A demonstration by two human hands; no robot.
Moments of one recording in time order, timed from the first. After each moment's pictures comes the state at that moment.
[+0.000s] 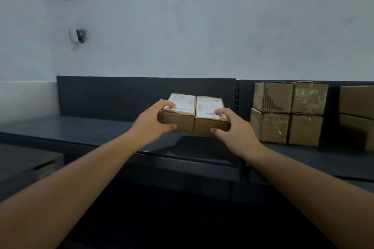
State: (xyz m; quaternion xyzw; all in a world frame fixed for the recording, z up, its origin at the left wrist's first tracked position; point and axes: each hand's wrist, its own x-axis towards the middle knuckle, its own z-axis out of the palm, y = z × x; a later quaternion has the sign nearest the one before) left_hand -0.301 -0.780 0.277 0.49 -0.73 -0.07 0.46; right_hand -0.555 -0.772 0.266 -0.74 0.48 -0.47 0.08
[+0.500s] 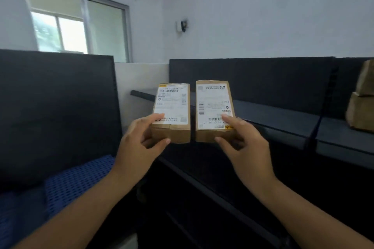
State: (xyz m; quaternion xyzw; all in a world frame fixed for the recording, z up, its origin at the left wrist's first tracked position) left_hand -0.252 -0.478 0.174 0.58 -0.53 0.06 0.61; right_hand -0.464 -0.617 0.181 -0.79 0.17 -0.55 0.21
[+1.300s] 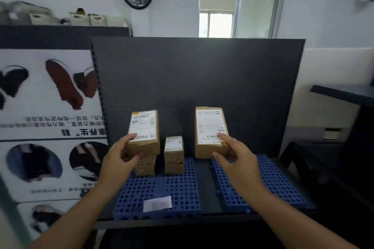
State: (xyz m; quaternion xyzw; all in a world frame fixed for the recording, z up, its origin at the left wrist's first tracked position) left_hand 0.076 -0.075 0.068 0.79 -0.17 0.21 0.55; right_hand -0.020 -0.382 0.095 -0.83 -0.03 -0.29 0.47
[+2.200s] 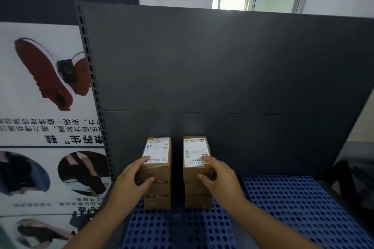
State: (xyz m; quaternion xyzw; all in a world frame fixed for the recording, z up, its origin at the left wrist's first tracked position) left_hand 0.262 -0.043 -0.027 0.87 -0.15 0.13 0.46; right_hand 0.212 -0.320 0.001 -0.91 0.00 -0.17 0.37
